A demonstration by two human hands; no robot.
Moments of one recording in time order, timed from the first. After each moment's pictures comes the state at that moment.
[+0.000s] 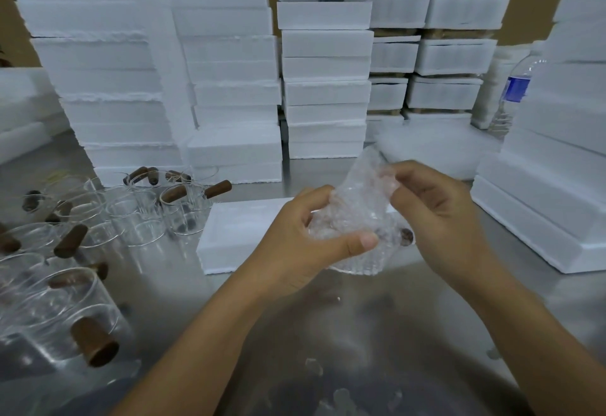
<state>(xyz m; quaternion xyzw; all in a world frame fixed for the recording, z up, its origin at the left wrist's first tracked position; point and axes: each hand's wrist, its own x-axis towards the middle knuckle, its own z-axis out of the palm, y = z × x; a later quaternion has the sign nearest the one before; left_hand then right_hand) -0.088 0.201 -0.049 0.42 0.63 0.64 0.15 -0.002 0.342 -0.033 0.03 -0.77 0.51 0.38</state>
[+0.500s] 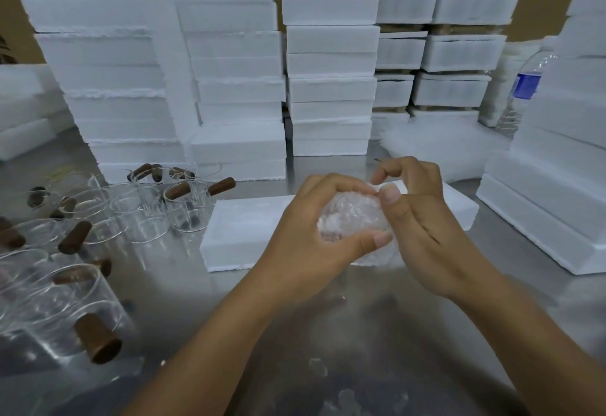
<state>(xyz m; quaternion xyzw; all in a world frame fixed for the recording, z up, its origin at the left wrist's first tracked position) -0.080 0.203 -0.044 0.46 0.68 0.57 0.01 -0.003 0.335 -0.041 0.02 -0.87 0.35 0.36</state>
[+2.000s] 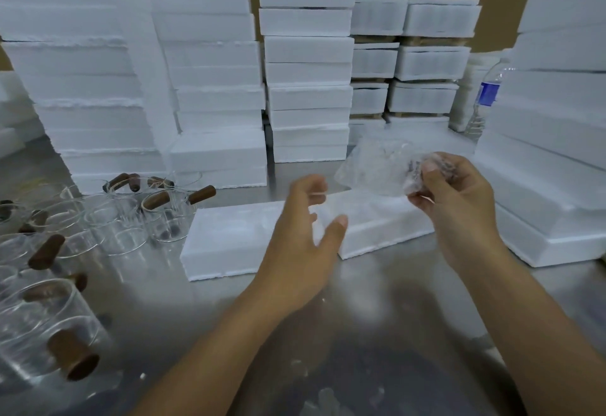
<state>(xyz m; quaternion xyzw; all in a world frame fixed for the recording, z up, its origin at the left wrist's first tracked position) -0.081 0.222 -0.066 0.41 0.71 0.58 0.00 -0.006 0.386 -0.034 -0.17 -0.58 0.64 0.48</state>
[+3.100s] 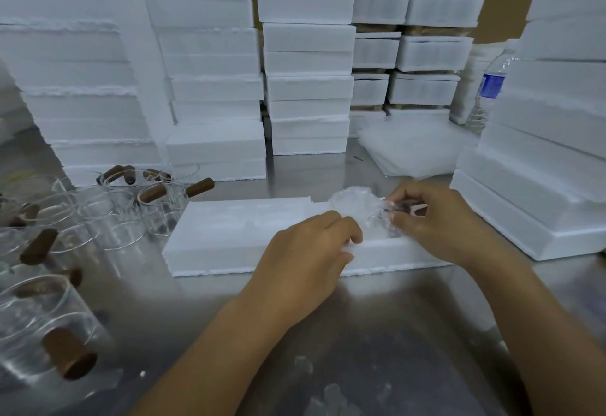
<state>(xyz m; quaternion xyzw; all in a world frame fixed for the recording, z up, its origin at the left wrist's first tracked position) -0.081 0.211 -0.071 0.55 0.77 0.30 -0.13 0.002 0.396 -0.051 -0.16 -0.89 0.32 0.26</state>
